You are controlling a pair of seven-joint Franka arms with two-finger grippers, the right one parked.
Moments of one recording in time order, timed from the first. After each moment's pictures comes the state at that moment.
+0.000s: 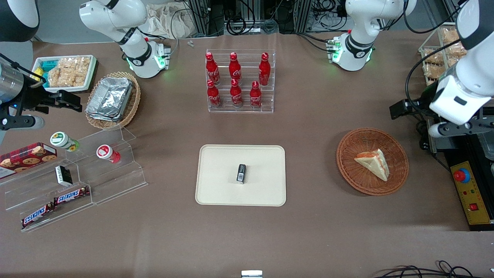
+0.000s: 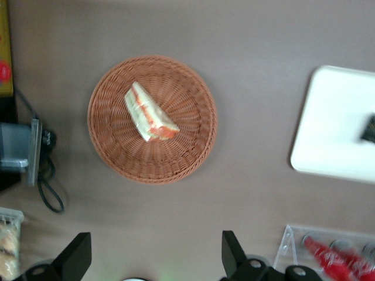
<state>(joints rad) -0.10 0.08 -0.02 -1.56 -0.02 1.56 -0.34</state>
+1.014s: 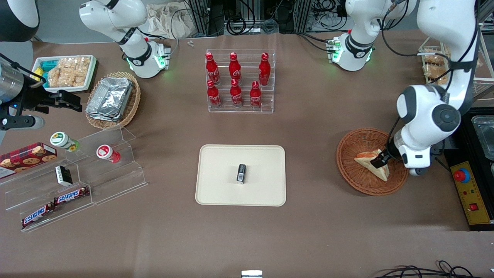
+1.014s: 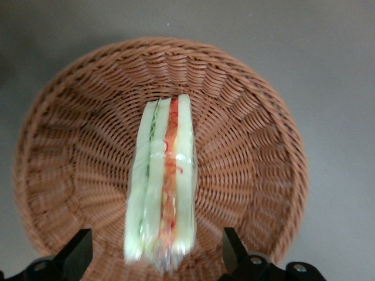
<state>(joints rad) -0.10 0.27 0.07 -2.14 -0.02 2.43 -0.83</state>
